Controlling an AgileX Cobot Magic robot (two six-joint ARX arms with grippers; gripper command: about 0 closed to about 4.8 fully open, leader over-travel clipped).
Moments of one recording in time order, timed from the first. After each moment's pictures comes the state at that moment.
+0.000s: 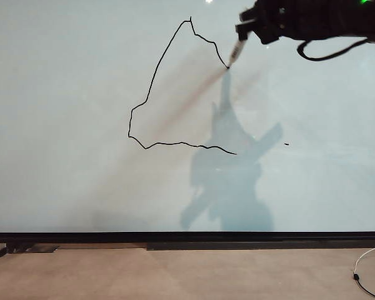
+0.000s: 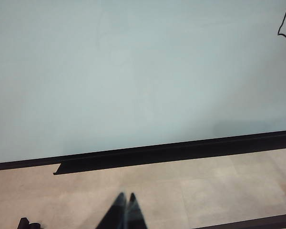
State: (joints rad) left arm 0.04 0.00 0.00 -0.13 0.07 0.12; right arm 0.46 1.48 0.63 1.23 -0.11 -0.39
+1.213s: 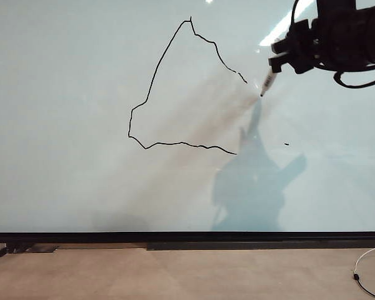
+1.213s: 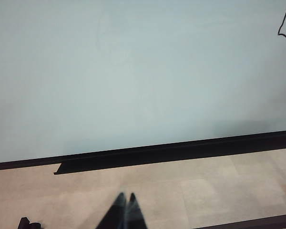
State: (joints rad) left arm 0.04 0.00 0.00 -0.13 0.07 0.12; right arm 0.36 1.47 0.50 1.27 -0.10 -0.39
